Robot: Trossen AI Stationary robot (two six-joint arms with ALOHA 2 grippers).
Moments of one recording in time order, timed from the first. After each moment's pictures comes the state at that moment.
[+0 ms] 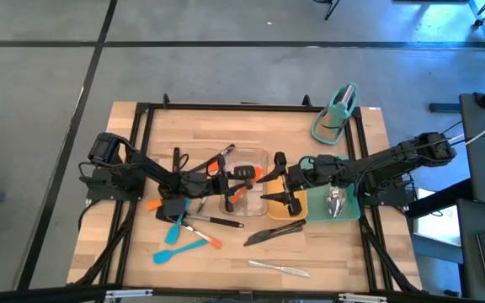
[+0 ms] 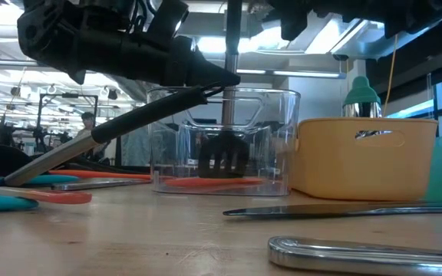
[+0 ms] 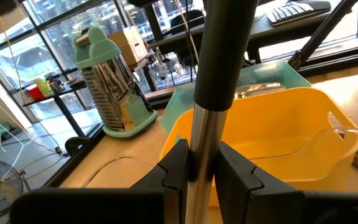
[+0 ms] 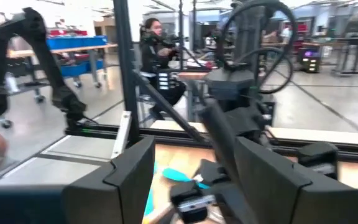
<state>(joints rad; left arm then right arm) -0.18 1.75 0.61 1.03 -0.46 0.24 0.18 1.34 0.63 0.74 -0.09 0.06</state>
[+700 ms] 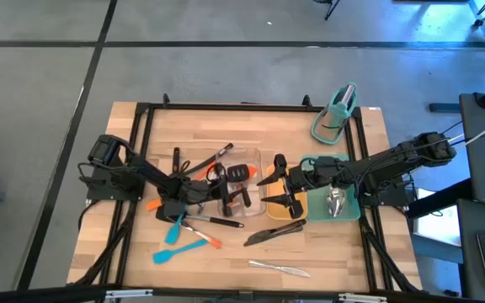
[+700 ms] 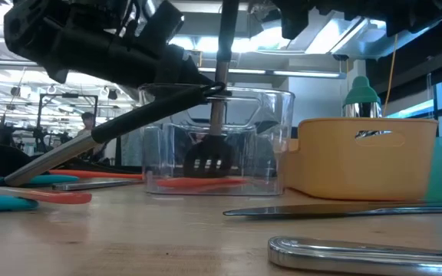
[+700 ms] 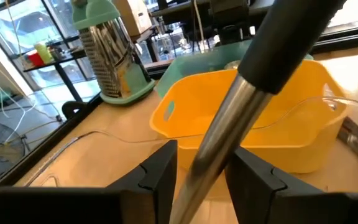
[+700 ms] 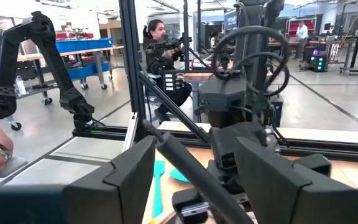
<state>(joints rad) -0.25 1.75 0.60 0.96 -0.57 0.15 0.20 1.34 0.63 0.75 -0.09 0.07</state>
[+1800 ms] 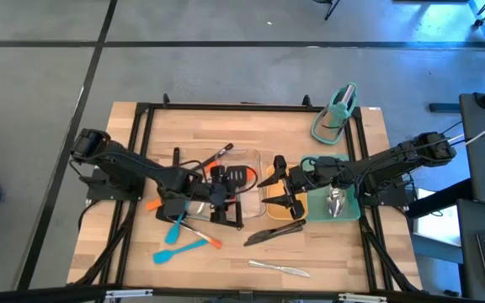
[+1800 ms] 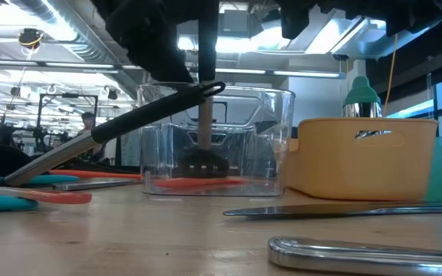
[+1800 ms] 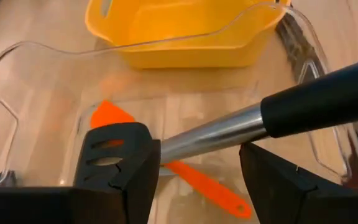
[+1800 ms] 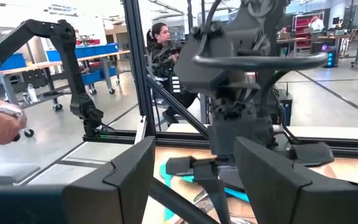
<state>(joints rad) -0.26 1.57 1.02 -0.31 -0.34 -0.18 0.20 1.34 0.63 0.76 -0.11 0.12</state>
